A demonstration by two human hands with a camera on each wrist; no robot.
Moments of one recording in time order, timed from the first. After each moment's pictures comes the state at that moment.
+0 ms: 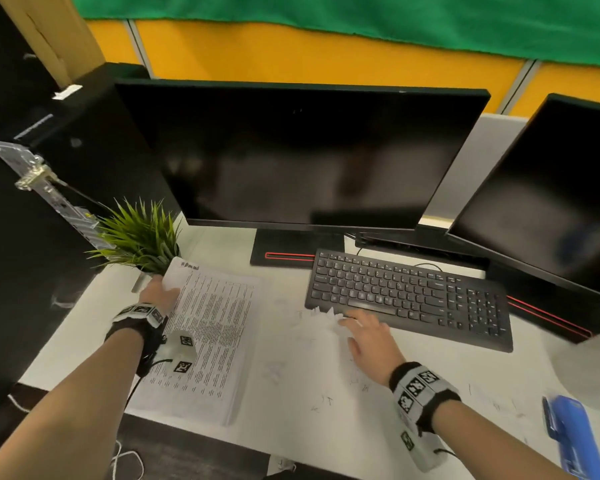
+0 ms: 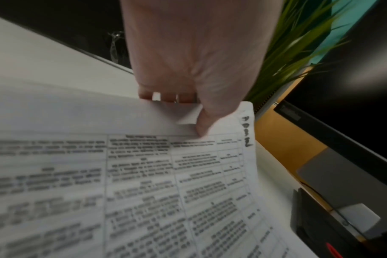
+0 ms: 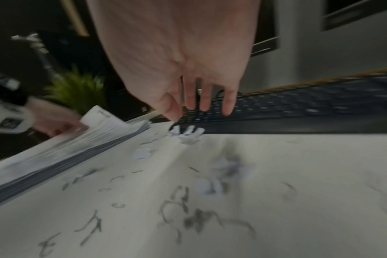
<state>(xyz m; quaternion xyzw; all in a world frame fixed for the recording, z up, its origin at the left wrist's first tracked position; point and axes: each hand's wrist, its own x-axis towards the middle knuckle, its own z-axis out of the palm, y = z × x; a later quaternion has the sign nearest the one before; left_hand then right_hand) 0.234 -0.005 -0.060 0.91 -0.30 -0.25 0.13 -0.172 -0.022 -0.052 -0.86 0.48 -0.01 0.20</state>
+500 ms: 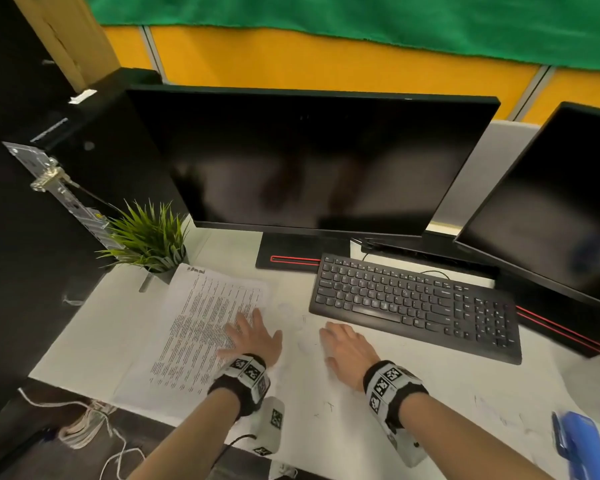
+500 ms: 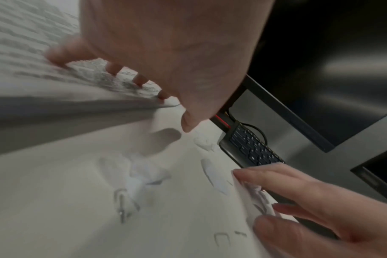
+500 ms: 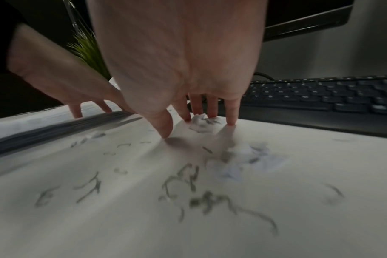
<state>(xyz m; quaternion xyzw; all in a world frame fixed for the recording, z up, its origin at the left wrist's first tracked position) 0.043 0.016 -0.083 0.87 -0.38 -0.31 -0.04 -0.143 -0.028 -0.087 -0.90 0.40 0.10 0.17</state>
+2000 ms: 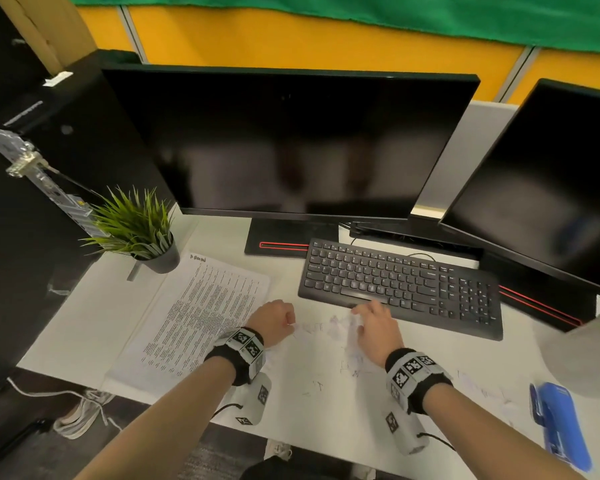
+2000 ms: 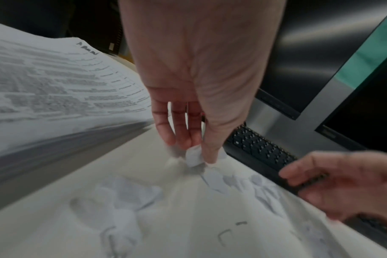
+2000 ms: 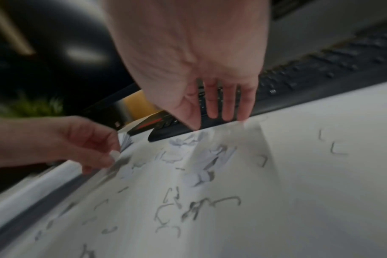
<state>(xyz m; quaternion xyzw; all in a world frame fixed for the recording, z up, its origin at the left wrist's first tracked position) 0.034 -0.001 -0.079 0.69 -0.65 -0.32 0.05 -0.193 -0.035 -0.074 -0.79 0.57 -0.03 0.22</state>
